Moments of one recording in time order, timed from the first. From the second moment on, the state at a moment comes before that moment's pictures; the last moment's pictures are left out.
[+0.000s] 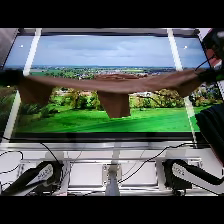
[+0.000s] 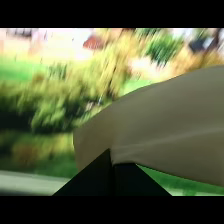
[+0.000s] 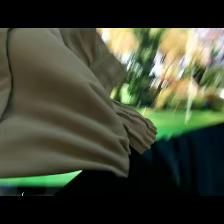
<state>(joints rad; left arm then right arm) 0.28 -1.10 1.32 1.55 -1.30 -1.38 -0.22 -1.22 1.49 -1.74 1.46 1.21</state>
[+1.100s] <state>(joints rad) 0.28 -1.10 0.92 1.78 -1.58 -1.35 -0.36 -1.16 1.02 -1.74 1.77 1.22</state>
